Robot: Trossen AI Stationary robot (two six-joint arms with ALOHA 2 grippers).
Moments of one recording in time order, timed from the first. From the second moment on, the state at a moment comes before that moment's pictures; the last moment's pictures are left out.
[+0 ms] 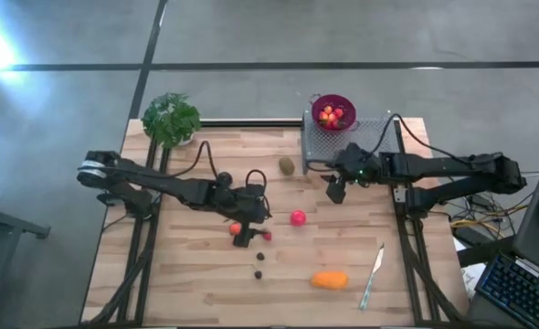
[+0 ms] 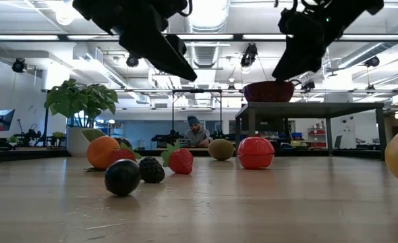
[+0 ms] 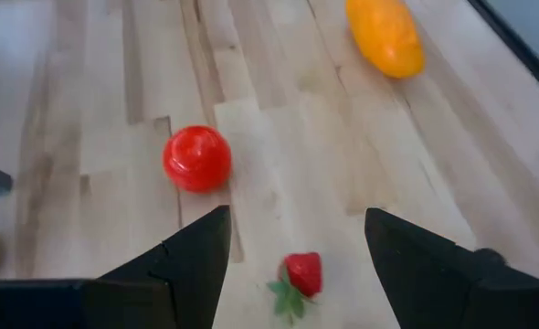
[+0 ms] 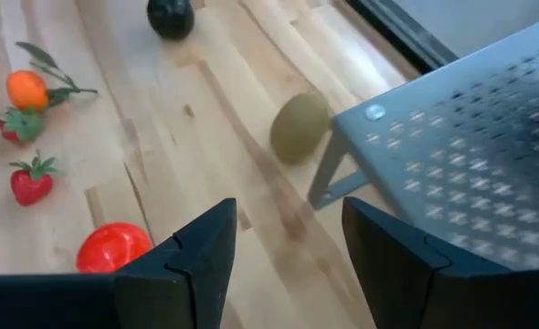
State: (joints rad) left arm -0.14 1.51 1.01 -0.18 0.05 0.10; right arm -0.11 1.07 0.77 -0.44 0.27 0.29
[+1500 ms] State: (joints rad) left arm -0.41 1.73 1.01 -0.10 0.15 0.11; right arm 0.13 1.08 0.68 -0.23 0.42 0.33
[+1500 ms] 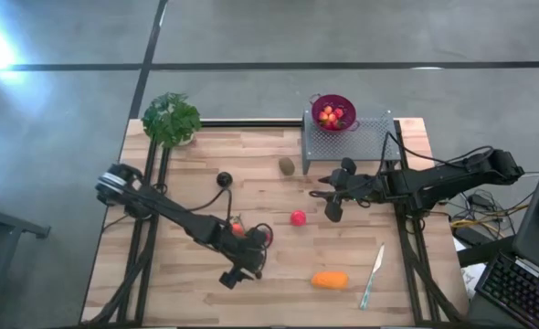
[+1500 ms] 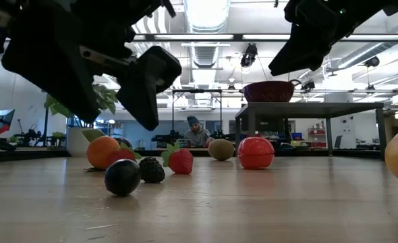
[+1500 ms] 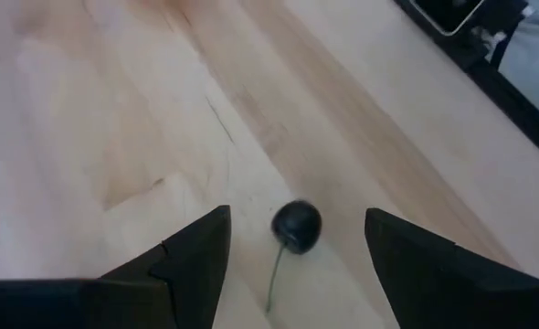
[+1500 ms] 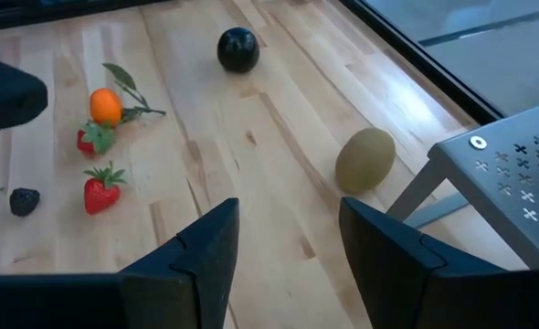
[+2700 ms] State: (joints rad) left arm -0.41 1.87 1.01 -0.02 0.17 0.23; right arm 0.13 1.08 0.67 -0.23 0.42 0.33
